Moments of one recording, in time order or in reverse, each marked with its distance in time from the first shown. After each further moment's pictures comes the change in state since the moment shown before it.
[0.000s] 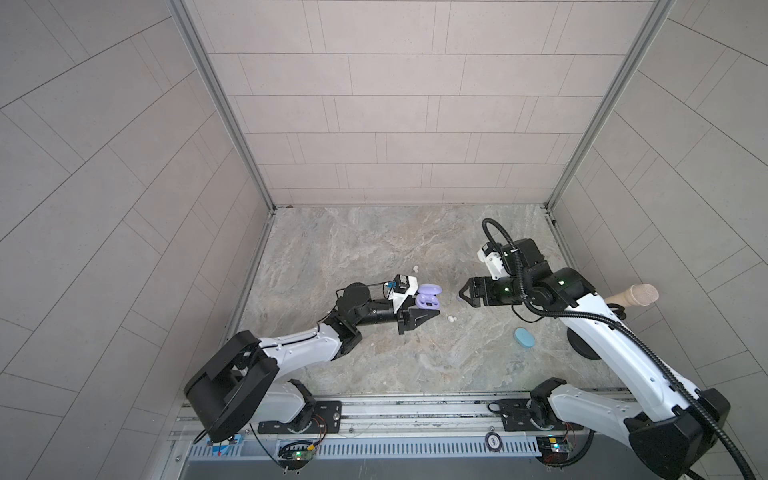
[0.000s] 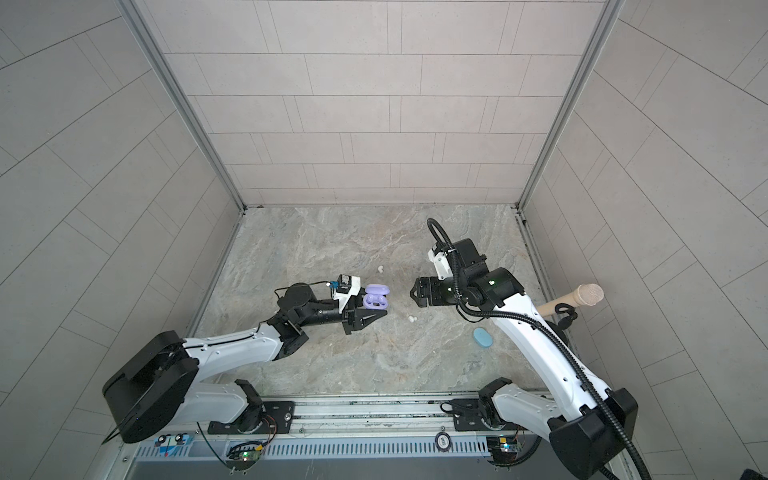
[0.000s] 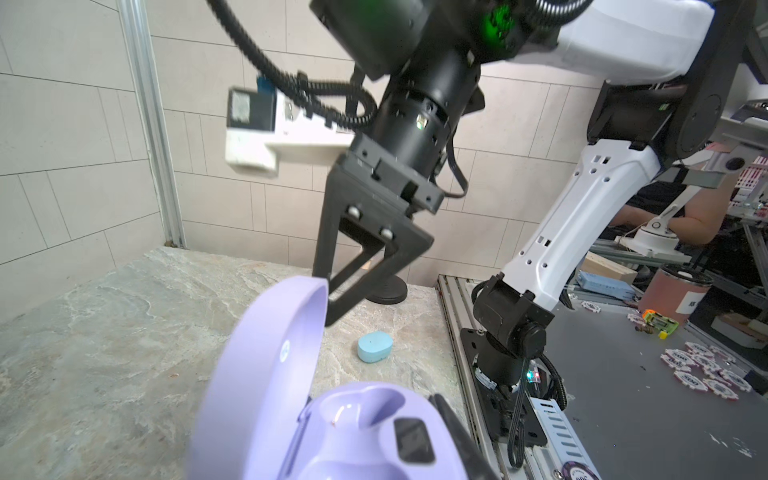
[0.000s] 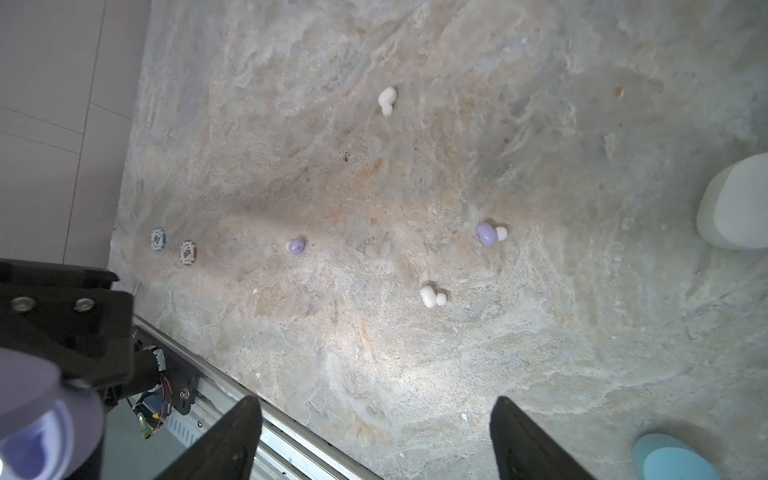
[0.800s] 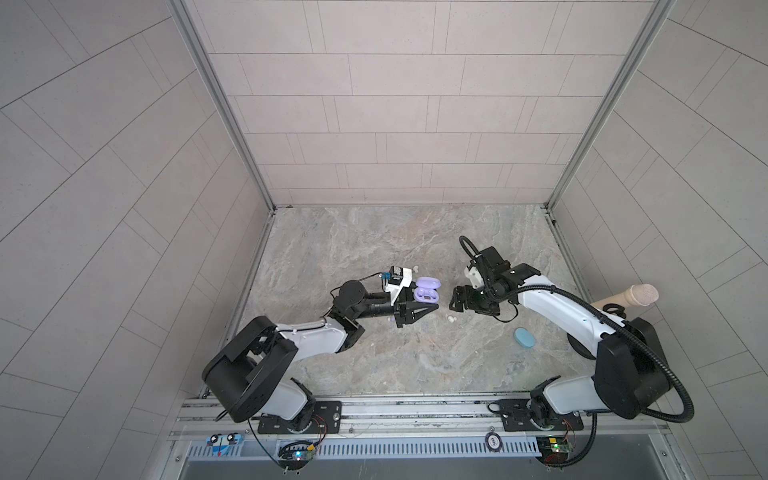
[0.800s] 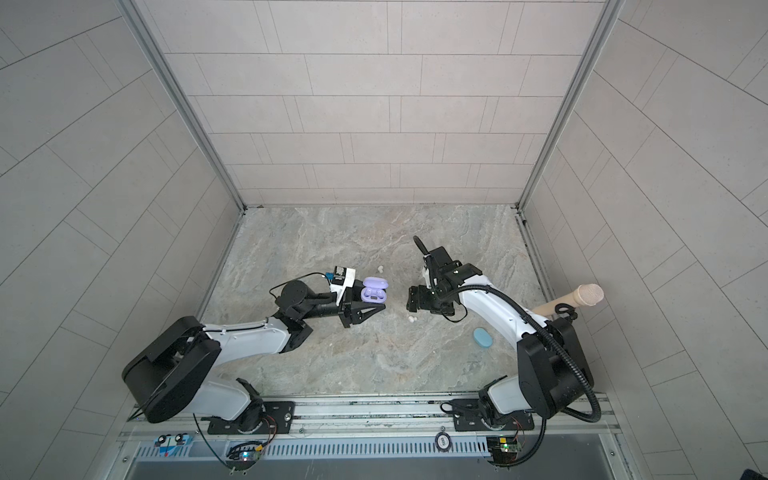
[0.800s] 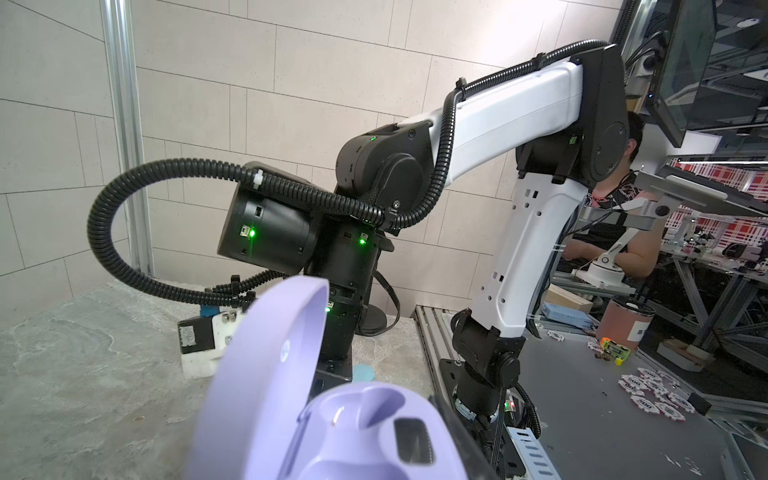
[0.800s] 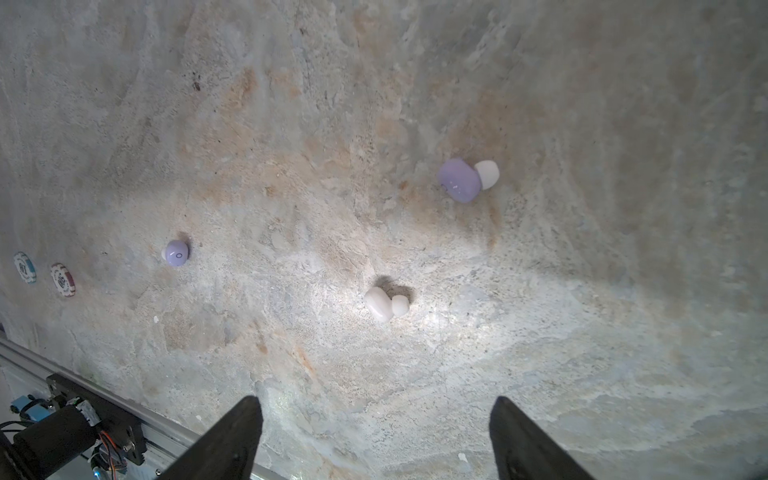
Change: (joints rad) left arm 0.026 0.080 0.019 0.200 0.103 -0.143; right arm -0.013 0.288 -0.118 0.154 0.012 0.095
